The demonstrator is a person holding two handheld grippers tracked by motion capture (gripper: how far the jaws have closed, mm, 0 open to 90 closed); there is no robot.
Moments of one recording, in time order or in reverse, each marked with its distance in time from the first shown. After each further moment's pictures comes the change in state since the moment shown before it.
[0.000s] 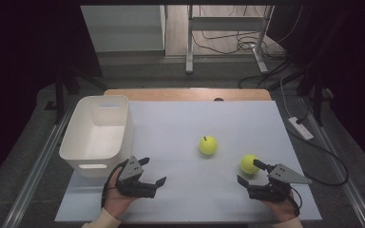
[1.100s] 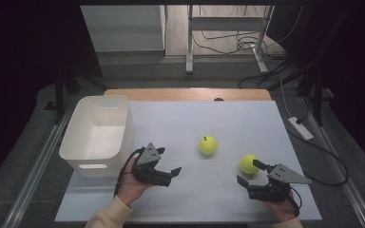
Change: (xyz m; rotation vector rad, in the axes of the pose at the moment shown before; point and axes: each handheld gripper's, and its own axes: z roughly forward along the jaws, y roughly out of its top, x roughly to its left) left arm -0.003 0.045 0.034 0.032 -0.062 0.029; right arm 0.000 0.000 0.000 0.002 0.003 0.000
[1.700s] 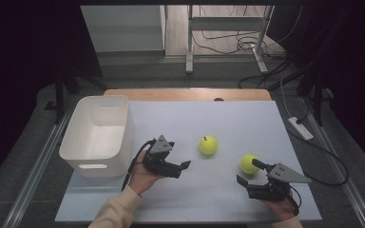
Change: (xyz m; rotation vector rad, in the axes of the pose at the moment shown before) left arm 0.004 0.023 0.028 0.024 -0.035 -0.013; right arm -0.001 0.001 0.002 -0.008 0.015 0.002
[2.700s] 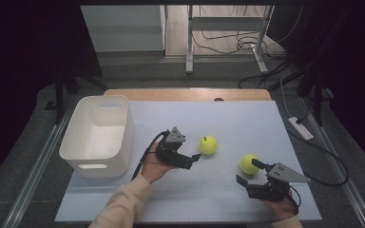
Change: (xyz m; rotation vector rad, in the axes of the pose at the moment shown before) left arm 0.003 0.028 0.033 0.048 -0.018 0.027; right arm -0.001 0.000 0.001 0.004 0.003 0.002
